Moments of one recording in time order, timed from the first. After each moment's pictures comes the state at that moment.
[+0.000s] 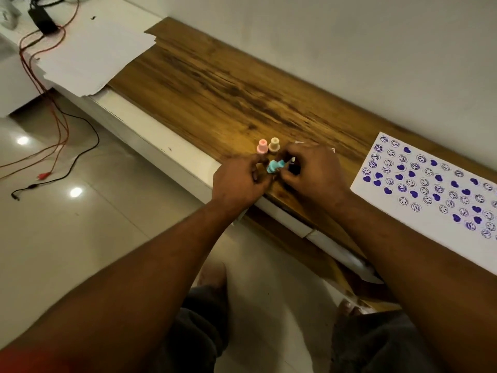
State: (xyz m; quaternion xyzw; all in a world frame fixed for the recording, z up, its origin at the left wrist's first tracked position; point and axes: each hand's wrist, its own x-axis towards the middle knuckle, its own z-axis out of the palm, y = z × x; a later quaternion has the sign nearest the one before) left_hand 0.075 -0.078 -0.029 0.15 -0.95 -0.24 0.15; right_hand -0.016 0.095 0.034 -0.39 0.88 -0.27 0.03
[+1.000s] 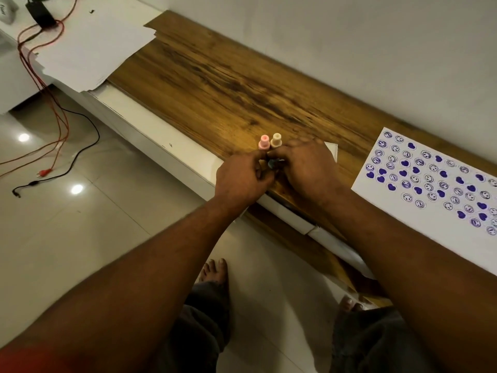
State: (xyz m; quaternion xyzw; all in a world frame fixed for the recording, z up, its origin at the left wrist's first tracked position) left_hand 0.077 -0.072 -0.023 0.15 -0.94 -0.27 0.14; right_hand -0.013 0.076 0.030 -0.46 0.88 -0.10 -0.04
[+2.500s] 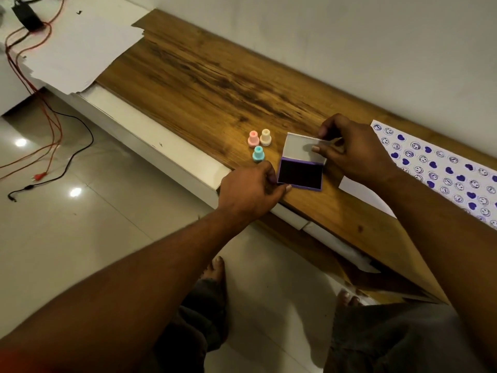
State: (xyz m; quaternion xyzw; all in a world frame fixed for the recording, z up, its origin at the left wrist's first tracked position) left_hand 0.088 -0.033 -0.023 0.12 -0.96 -0.23 0.08; right_hand -0.074 0.163 0.034 -0.35 0.87 -0.34 0.09
